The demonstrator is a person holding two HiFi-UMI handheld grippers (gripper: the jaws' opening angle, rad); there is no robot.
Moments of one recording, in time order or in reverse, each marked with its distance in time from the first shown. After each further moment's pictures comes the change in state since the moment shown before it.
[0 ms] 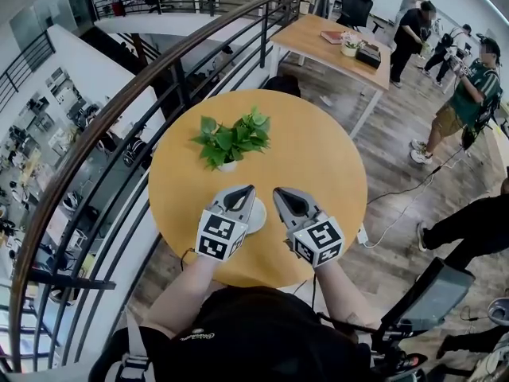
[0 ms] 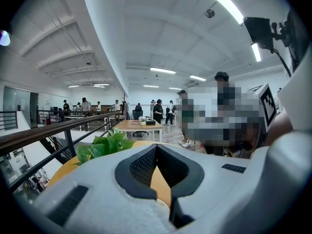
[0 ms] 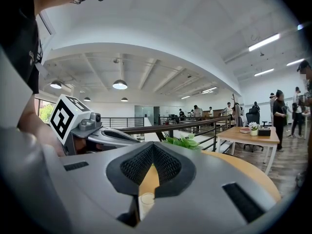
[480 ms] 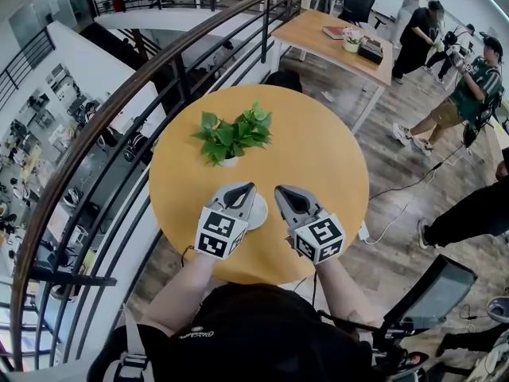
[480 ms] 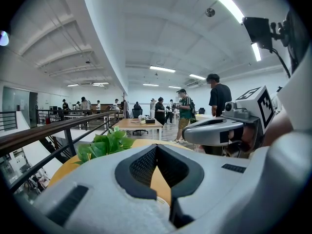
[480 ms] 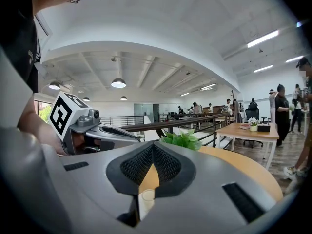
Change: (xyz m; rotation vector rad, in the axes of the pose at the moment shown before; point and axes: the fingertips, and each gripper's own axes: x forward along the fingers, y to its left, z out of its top) left arm -0.004 0.001 -0.003 0.002 0.018 -0.006; right arm 0.001 -0.001 -0.011 0.022 0.029 -0.003
